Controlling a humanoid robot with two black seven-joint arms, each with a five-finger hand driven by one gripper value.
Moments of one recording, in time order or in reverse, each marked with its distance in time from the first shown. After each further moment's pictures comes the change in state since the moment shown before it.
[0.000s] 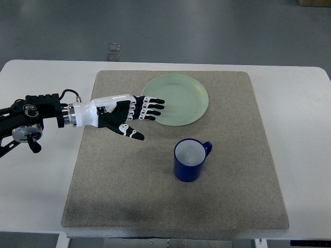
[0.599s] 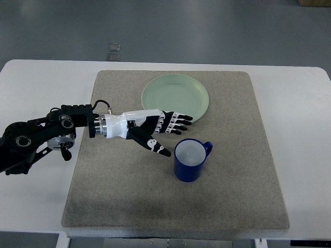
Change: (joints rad) left arm -0.002 -0.197 0.001 0.089 0.095 0.038 0.002; right arm 0.000 0.000 0.000 0.000 0.000 0.000 0.000
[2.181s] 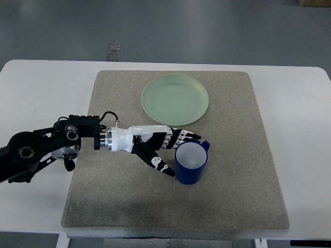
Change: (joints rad) left arm 0.050 0.007 0.001 -0.091 0.070 -0.038 -0.005; right arm 0.000 0.000 0.000 0.000 0.000 0.000 0.000
